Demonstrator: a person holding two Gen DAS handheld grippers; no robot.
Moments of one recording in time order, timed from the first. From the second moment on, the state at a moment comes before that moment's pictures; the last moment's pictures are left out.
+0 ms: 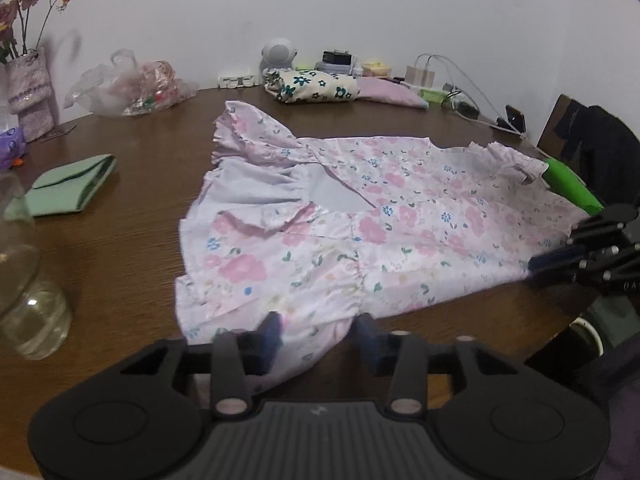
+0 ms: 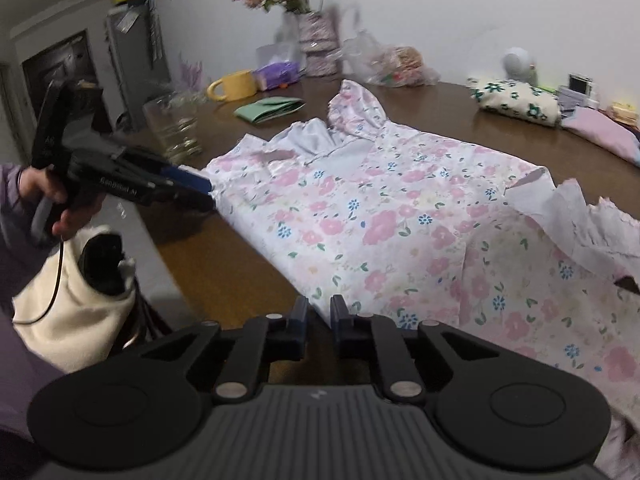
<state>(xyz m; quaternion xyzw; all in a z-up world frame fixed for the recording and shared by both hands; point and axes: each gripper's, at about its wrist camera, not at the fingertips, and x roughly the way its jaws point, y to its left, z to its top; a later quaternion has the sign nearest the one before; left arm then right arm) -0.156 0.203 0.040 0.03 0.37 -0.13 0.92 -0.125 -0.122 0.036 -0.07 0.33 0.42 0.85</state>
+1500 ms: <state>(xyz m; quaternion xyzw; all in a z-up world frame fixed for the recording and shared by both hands) -0.109 0.114 0.048 0.06 0.39 -0.10 0.91 -0.106 -0.180 0.014 -0.05 0.28 0.29 0.91</state>
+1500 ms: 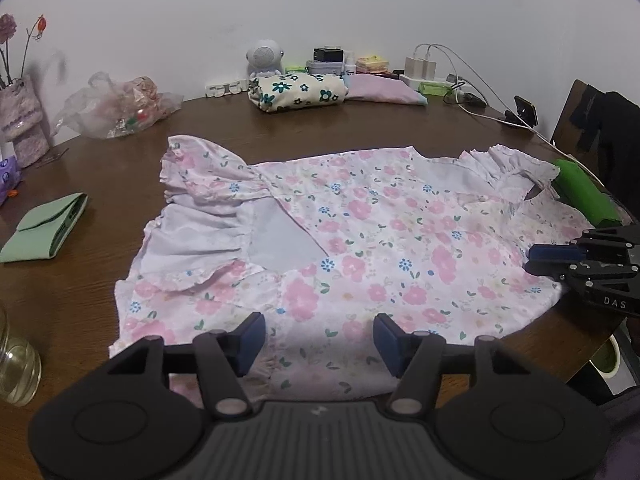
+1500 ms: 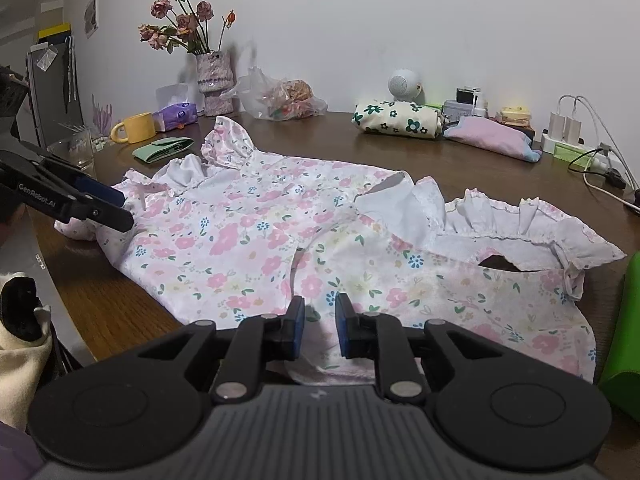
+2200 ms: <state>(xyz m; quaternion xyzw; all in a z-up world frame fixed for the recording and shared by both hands) 0.006 0.118 0.095 0.15 0.34 -0.09 0.93 -0.040 -0.204 0.118 -0.06 0.27 0.30 0.91</state>
